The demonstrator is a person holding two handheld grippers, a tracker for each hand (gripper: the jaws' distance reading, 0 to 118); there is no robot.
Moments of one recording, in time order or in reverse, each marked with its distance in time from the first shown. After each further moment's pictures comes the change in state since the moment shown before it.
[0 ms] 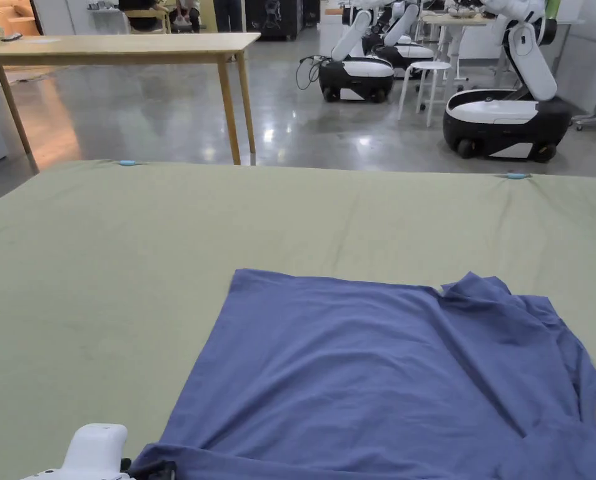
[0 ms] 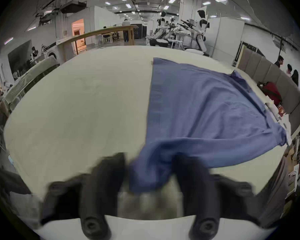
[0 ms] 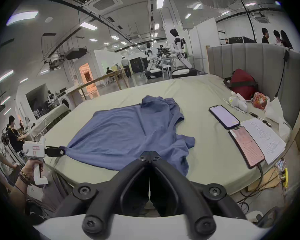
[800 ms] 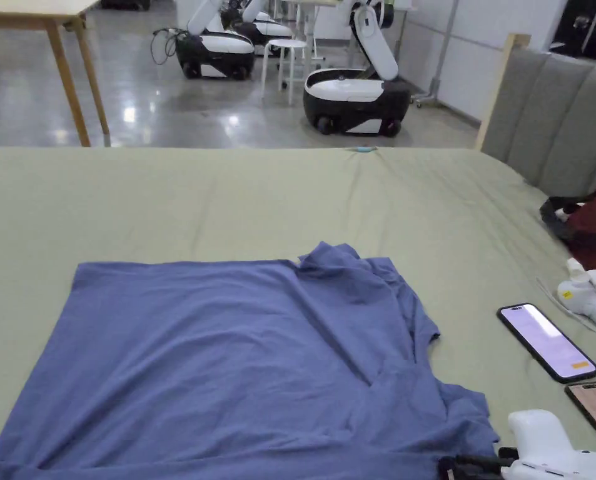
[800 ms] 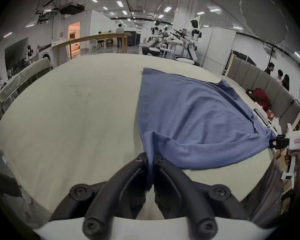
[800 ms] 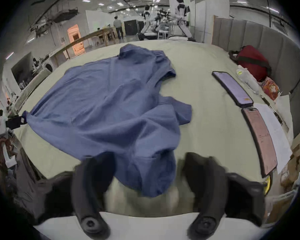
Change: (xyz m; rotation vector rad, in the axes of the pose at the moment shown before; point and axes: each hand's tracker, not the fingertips) left arm 0.010 0.000 0.011 0.050 -0.066 -0.003; right arm 0.038 -0.020 -0.125 -0.348 -0.101 0.116
